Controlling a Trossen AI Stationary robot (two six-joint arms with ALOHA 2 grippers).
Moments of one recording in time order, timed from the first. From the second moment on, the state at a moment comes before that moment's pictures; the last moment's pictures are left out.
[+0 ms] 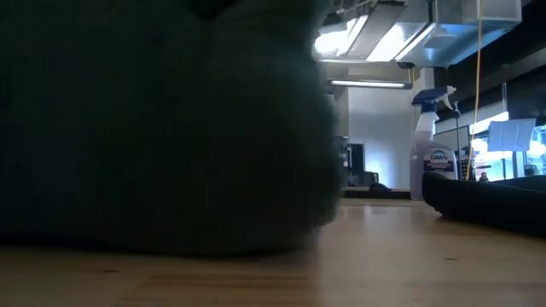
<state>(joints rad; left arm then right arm) -1.04 1.52 0.97 -0.52 -0.72 -0.82 0.61 2.14 1.77 -0.52 0.38 0.29</state>
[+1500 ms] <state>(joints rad) -0.91 1.09 0.55 -0.20 -0.55 -0.70 0.53 1.81 0.92 0.46 0.37 0.30</state>
